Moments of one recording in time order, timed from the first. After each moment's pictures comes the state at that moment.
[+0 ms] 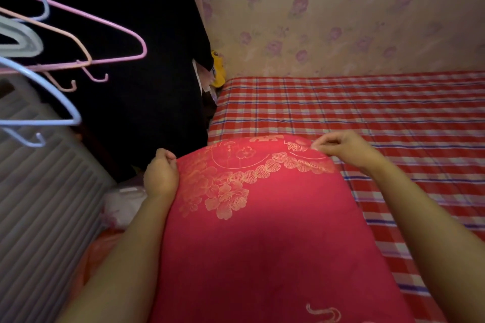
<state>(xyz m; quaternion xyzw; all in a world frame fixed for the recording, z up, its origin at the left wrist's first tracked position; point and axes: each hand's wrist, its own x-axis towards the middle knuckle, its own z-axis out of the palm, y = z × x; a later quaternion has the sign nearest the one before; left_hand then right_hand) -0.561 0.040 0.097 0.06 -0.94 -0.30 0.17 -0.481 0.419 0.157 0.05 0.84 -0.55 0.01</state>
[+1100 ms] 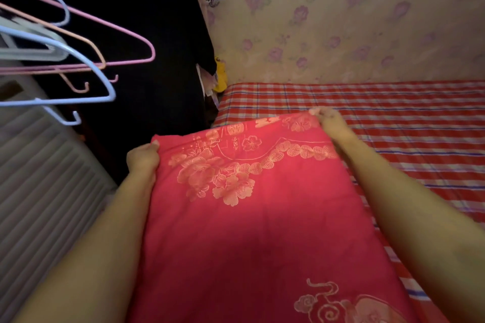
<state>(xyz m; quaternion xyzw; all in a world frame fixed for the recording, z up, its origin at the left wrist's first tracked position) -0.567 0.025 0.151 0.24 -0.76 -0.60 0.08 -0.543 0.401 0.170 0.11 0.77 -0.62 -0.09</state>
